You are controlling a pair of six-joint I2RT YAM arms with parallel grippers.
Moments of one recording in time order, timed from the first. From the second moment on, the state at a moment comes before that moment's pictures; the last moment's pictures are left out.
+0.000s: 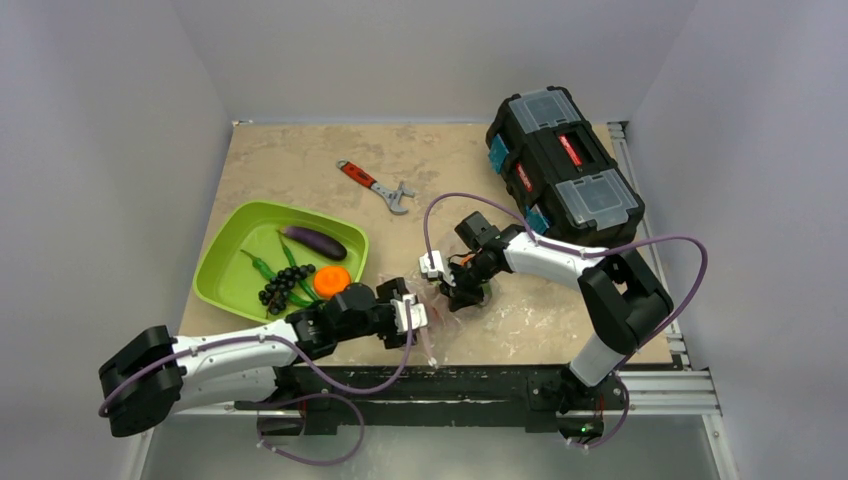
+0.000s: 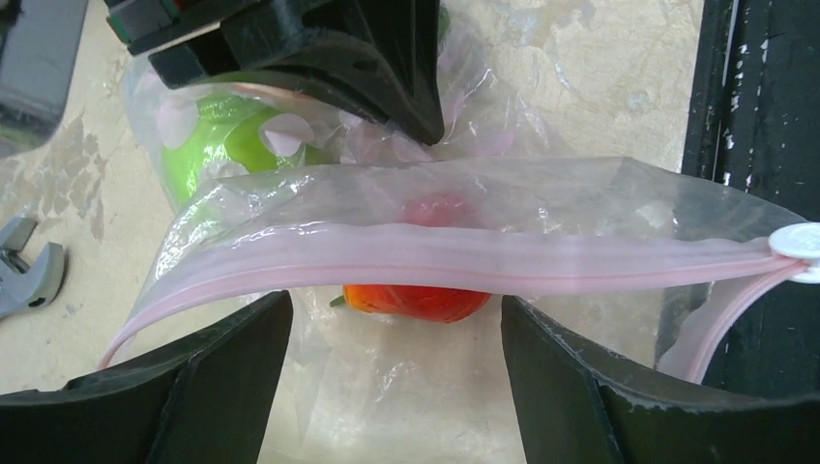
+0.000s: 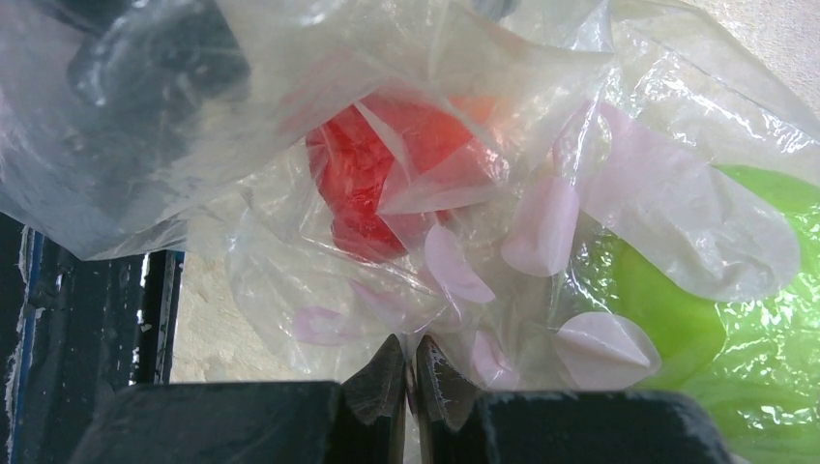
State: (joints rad) left arm -1.04 1.00 0.33 0.21 0.07 0.42; right arm 0.67 1.65 0.96 -0.60 -0.67 -0.88
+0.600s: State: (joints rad) left arm -0.98 1.19 0.35 0.28 0.11 0.22; right arm 0.67 1.65 0.96 -0.60 -0.67 -0.88
